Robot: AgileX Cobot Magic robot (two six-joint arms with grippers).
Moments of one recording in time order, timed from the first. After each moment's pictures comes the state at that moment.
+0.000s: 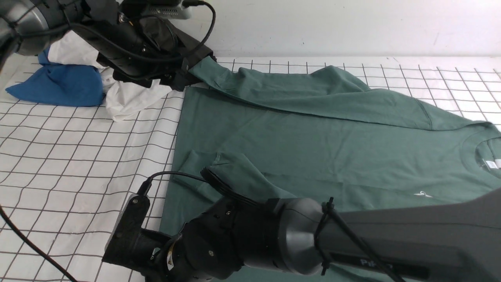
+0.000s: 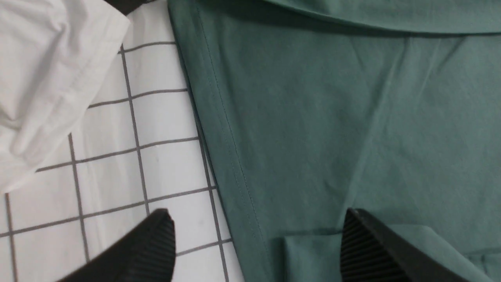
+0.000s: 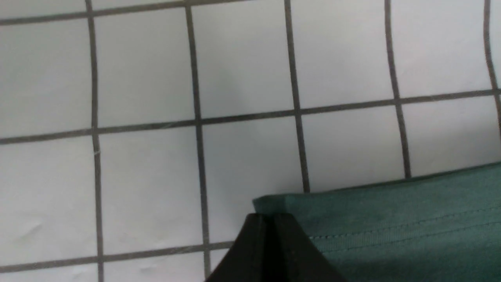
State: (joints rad) right arm 1.08 2.09 -1.45 0.32 0.57 -0.59; left arm -0.14 2.03 -1.83 -0.27 0.87 0.18
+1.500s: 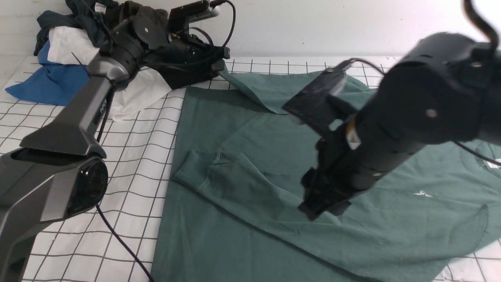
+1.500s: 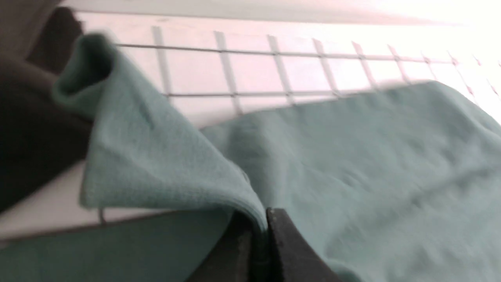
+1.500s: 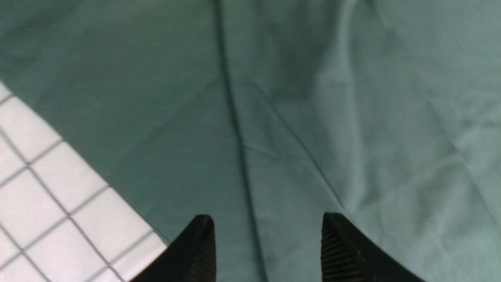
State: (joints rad) right arm 0.72 1.54 -1.27 -0.08 1.07 -0.06; left arm -0.14 2.69 -2.73 -0.64 0.91 0.25
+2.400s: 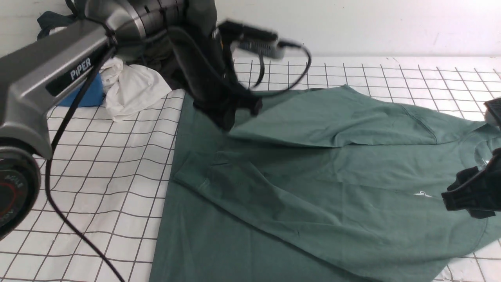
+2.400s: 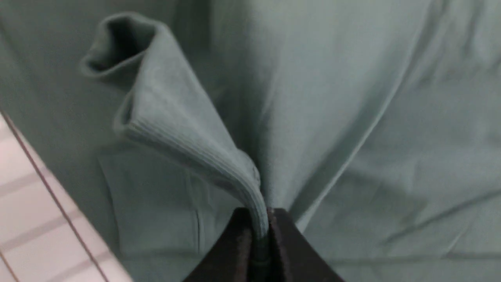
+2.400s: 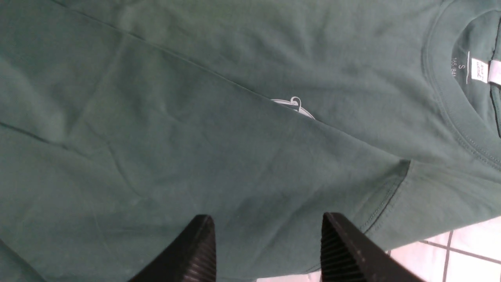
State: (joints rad) right arm 0.29 1.17 -0.81 -0.24 0.82 0.17; left arm -0.44 2.03 -1.82 -0.10 1.22 0.07
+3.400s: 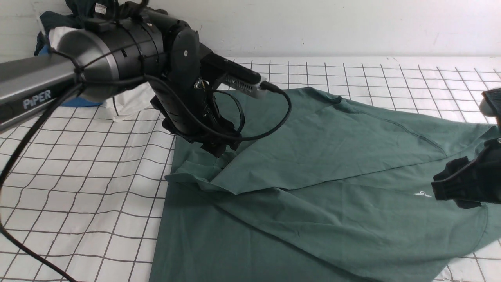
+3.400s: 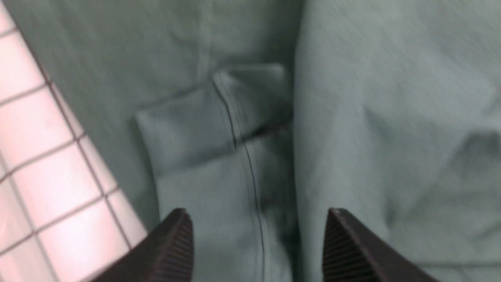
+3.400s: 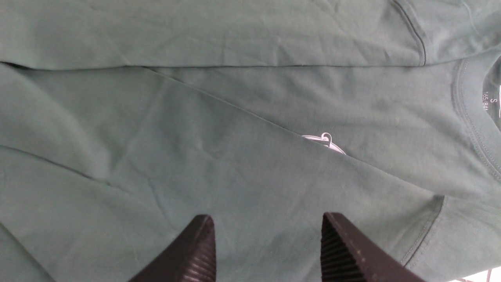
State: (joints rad) right arm 0.29 1.17 -0.81 -0.17 0.73 0.15; left arm -0.45 1.92 -1.55 0.00 0.90 0.08
